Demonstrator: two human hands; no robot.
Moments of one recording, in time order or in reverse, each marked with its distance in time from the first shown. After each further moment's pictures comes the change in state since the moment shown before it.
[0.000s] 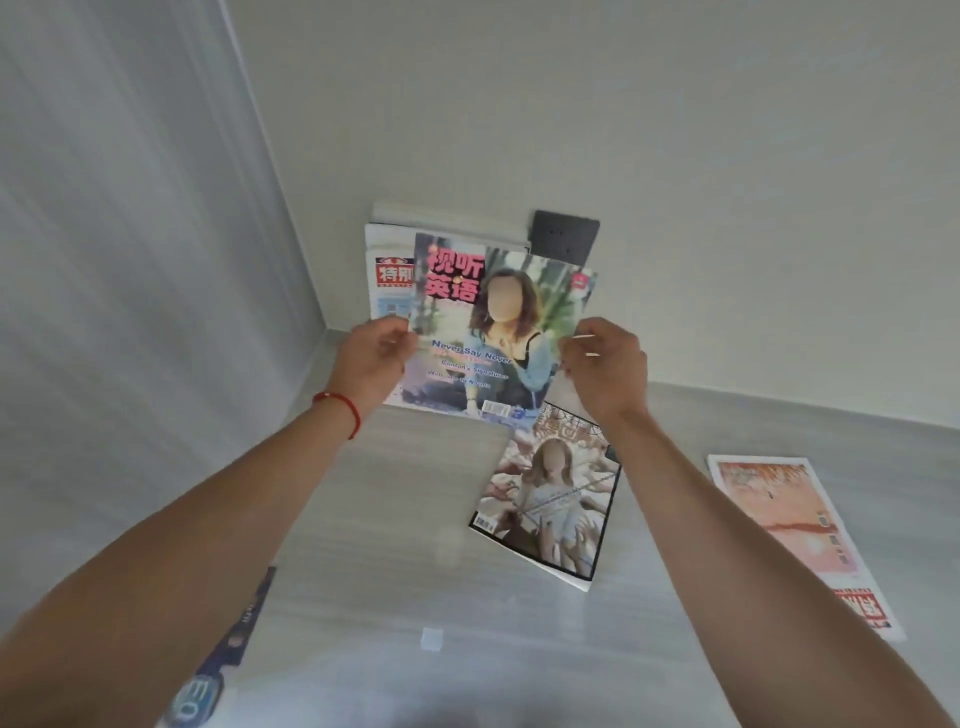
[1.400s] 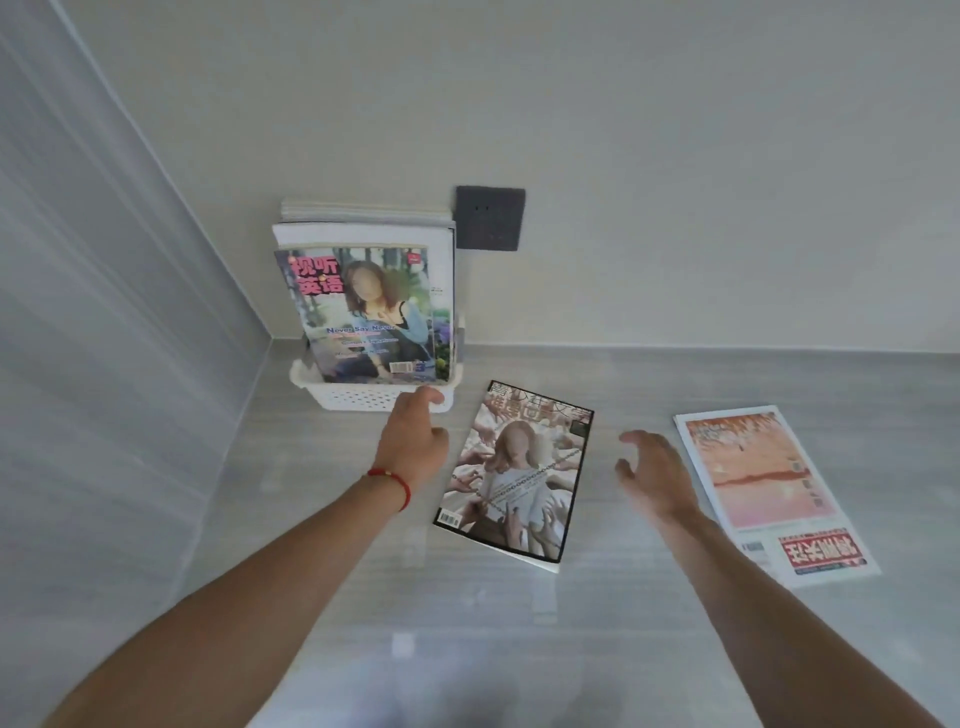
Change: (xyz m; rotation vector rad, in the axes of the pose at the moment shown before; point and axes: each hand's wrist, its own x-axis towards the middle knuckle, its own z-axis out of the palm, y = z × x) left_hand -0.052 -0.017 0.118 0.410 -0.237 -0.061; right_hand -0.046 0.195 -0.068 -0.569 -0.179 0.247
